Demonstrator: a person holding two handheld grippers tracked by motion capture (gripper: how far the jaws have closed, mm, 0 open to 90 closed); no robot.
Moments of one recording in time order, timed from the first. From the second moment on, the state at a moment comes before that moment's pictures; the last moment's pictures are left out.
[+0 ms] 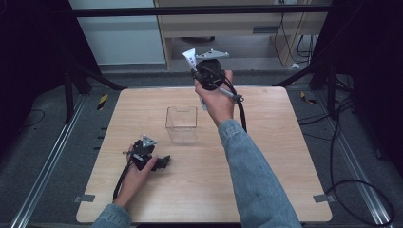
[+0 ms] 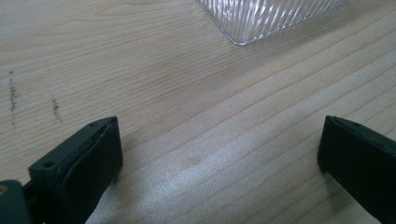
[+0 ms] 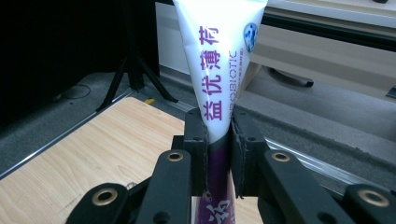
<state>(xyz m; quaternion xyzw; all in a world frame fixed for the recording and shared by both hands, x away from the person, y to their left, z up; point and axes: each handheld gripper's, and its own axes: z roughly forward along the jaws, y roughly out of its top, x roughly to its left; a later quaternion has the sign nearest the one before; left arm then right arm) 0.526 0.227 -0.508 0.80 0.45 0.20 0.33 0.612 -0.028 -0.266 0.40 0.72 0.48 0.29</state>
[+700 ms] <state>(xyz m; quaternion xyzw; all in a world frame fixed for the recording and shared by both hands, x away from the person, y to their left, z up) 0.526 0.227 -0.508 0.80 0.45 0.20 0.33 0.619 0.011 -0.284 0.39 0.70 0.52 0.28</state>
